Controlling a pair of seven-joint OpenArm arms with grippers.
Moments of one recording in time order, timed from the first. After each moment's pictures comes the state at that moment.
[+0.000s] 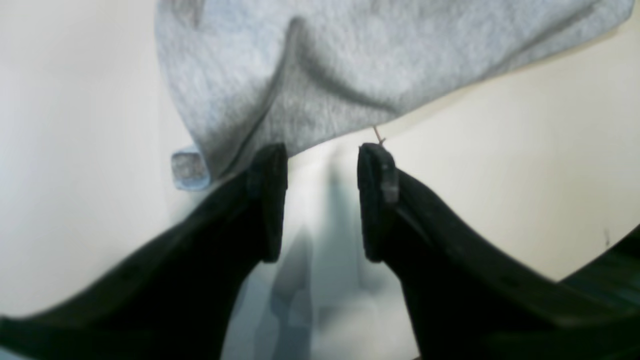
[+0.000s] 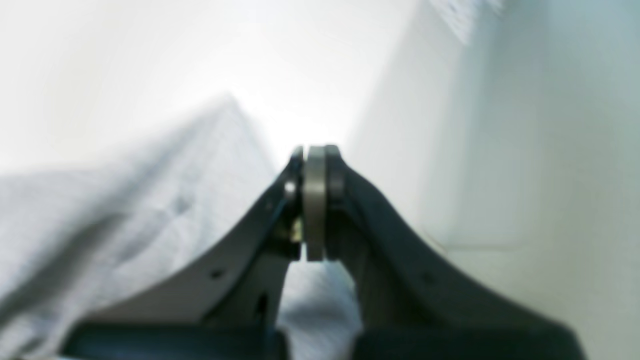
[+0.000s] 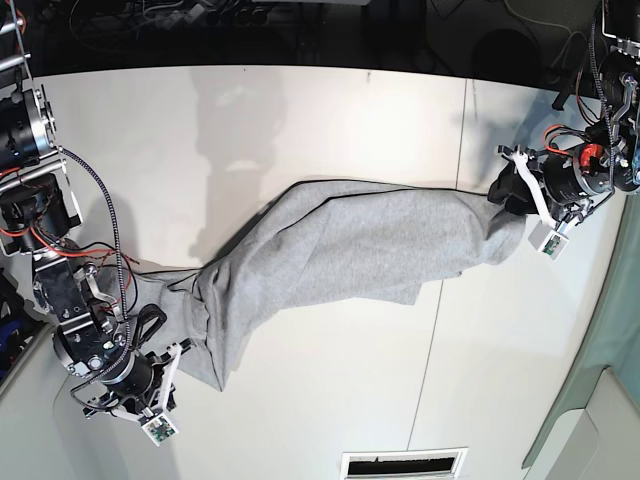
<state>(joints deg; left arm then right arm) 9.1 -31.1 -4.6 86.4 -32.8 -30.0 43.4 39.6 18.3 -28.8 50.7 0.9 13.8 -20.1</state>
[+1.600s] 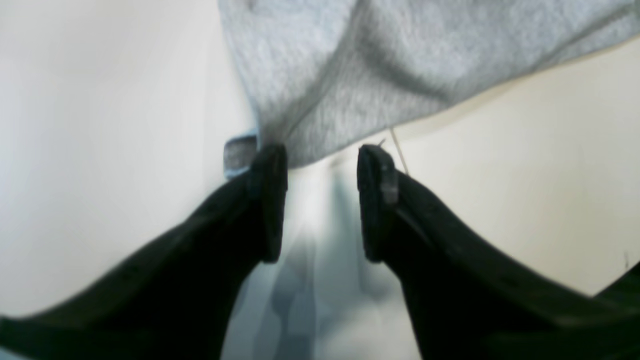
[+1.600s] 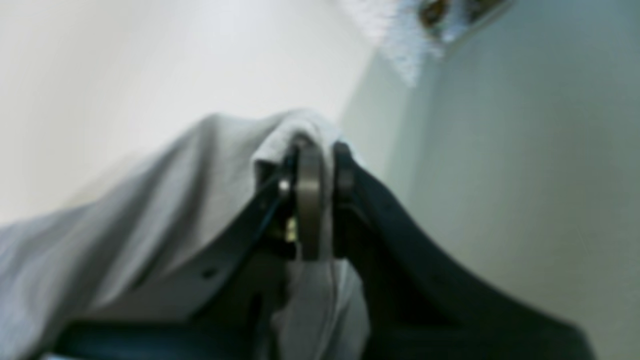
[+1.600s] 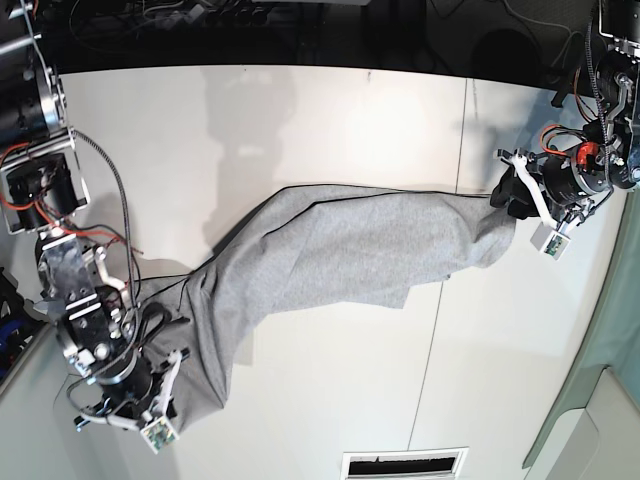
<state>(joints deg) 9.1 -30.5 -4.6 85.0 -30.3 -28.5 39.6 37.1 17.5 -23.2 58.3 -9.0 7.4 -18.7</state>
